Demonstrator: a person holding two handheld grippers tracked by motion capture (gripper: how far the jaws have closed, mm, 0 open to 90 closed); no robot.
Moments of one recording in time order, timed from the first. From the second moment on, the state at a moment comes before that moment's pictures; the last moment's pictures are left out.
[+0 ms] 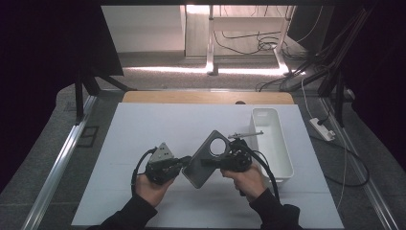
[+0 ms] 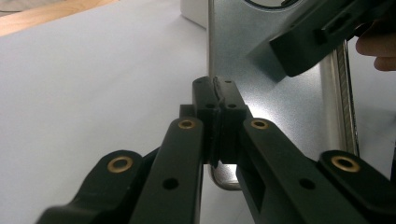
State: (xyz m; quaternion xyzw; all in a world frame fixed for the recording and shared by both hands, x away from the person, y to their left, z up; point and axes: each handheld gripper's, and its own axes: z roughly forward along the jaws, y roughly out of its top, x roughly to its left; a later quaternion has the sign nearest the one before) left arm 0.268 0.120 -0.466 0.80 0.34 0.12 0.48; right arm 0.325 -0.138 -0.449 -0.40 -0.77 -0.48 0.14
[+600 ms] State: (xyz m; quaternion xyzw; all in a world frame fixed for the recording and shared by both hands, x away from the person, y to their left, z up) left arm 0.269 0.123 -0.464 0.80 0.33 0.10 0.49; right arm 0.325 -0.144 -0.455 -0.42 -0.73 -0.50 0.18
